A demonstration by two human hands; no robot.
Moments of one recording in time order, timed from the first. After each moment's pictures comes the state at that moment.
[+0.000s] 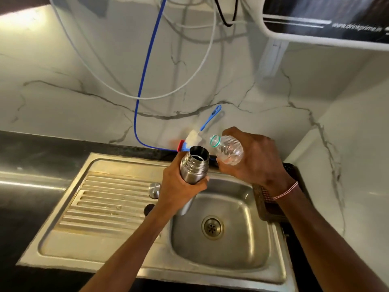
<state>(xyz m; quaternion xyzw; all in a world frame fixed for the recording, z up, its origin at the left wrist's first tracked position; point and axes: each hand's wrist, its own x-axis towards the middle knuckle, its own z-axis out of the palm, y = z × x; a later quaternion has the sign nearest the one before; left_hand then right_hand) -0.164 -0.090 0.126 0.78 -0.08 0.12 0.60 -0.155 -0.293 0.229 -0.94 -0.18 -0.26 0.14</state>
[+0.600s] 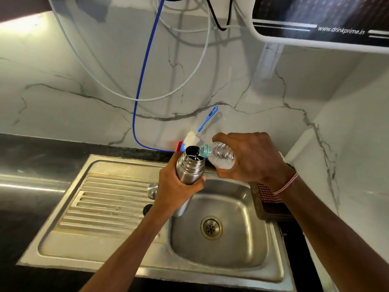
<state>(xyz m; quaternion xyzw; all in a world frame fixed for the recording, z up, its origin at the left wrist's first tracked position) -0.178 -0.090 0.133 0.79 -0.08 0.14 0.59 -0.160 -0.300 0.236 -0.94 -0.26 -0.24 0.00</state>
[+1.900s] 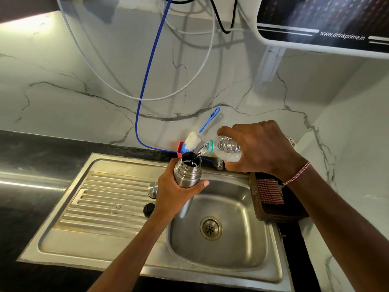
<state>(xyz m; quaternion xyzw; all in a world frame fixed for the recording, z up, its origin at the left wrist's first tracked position) -0.192 -0.087 0.128 0.77 -0.06 0.12 0.62 -0.158 -0.303 0.268 -0.93 -0.27 -0.23 -0.09</state>
